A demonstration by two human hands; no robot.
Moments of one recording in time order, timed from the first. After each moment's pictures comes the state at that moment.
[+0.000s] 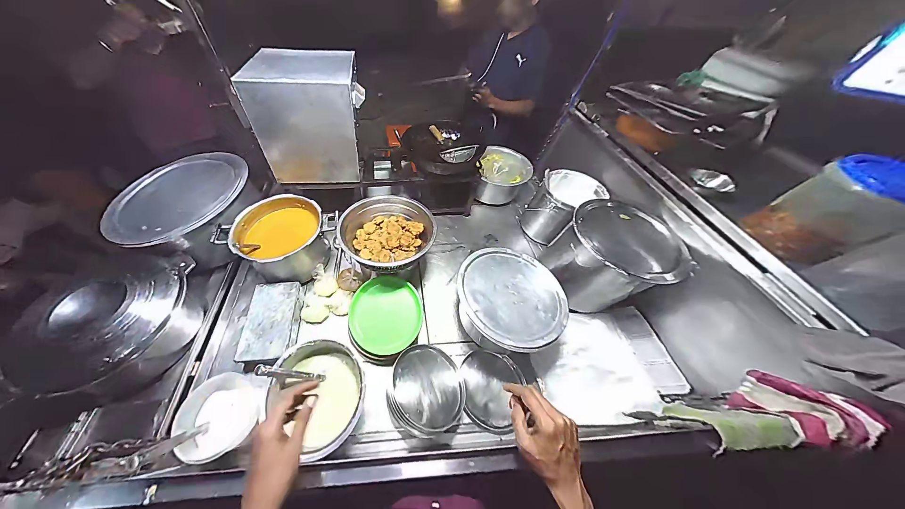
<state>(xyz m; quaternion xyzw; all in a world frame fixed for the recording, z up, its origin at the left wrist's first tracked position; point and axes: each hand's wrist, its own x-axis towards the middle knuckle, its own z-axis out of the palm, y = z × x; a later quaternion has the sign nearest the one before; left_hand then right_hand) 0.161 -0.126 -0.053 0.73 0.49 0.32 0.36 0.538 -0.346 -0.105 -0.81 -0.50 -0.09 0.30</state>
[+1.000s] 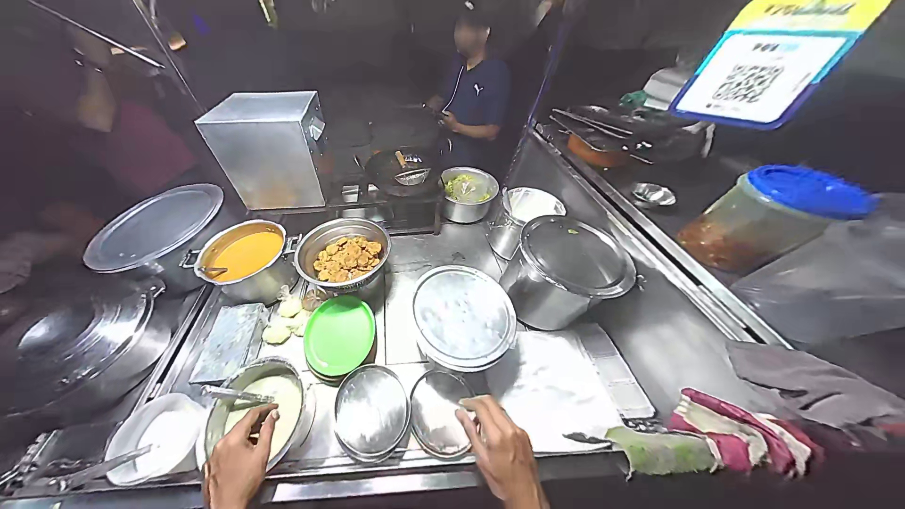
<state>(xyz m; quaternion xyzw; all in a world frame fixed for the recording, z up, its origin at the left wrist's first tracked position) 0.251 -0.182 -0.078 0.75 0.60 0.22 0.16 0.631 -0.398 -0.082 -0.79 -0.53 0.00 0.31</state>
